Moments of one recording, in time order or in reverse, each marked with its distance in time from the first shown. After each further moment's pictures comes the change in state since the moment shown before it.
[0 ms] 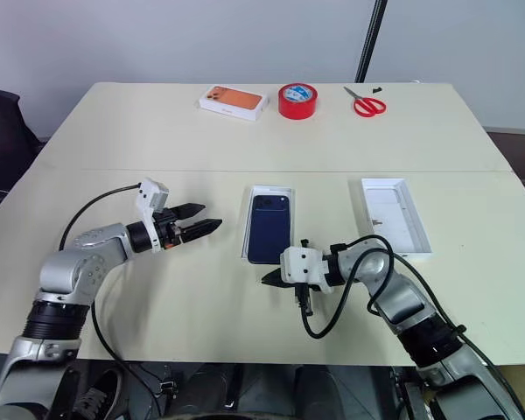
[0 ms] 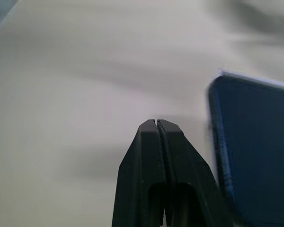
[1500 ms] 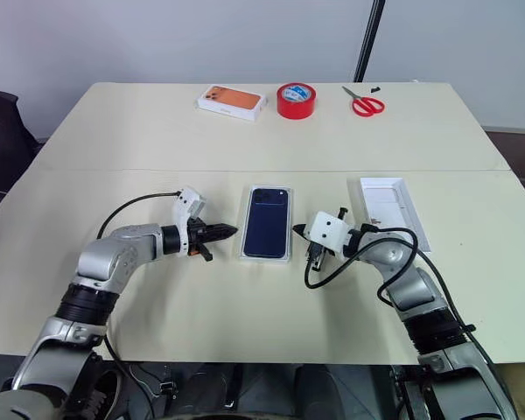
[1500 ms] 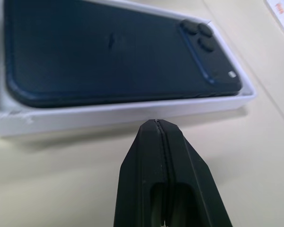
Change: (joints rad) left arm -0.131 -0.068 -0.168 0.115 0.133 0.126 -0.024; right arm -0.010 0.024 -0.168 0.160 -0.168 -0.070 -0.343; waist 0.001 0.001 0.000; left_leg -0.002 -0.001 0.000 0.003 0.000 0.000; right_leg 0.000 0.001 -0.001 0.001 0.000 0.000
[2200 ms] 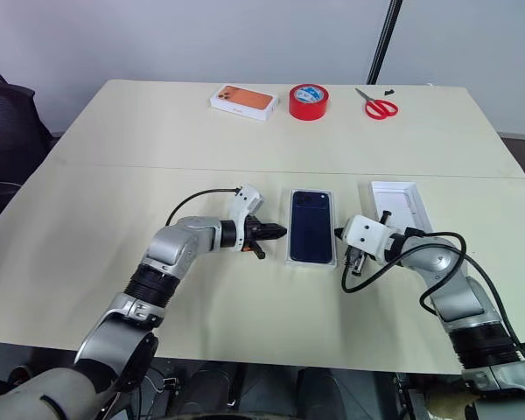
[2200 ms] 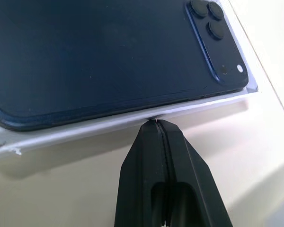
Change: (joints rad) left arm -0.167 -0.323 -0.087 0.201 0.151 -0.034 0.003; right arm 0.138 -0.189 -0.144 -0.051 -0.005 0.018 0.048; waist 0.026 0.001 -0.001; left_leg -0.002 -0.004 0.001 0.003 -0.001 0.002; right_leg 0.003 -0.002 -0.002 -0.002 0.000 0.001
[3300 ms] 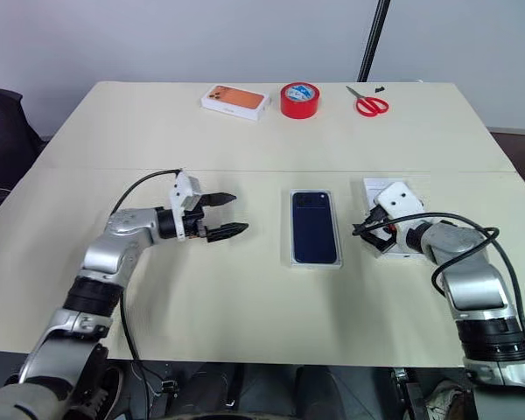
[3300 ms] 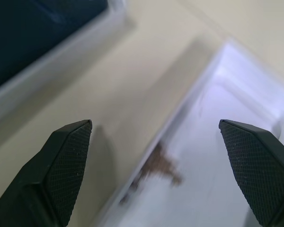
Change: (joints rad) left arm 0.182 0.326 0.149 -0.090 -0.031 -0.534 -0.259; right arm -0.047 0.056 -0.135 -0.174 0.119 0.705 -0.220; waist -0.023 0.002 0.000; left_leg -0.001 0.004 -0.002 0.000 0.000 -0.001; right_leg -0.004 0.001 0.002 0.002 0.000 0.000
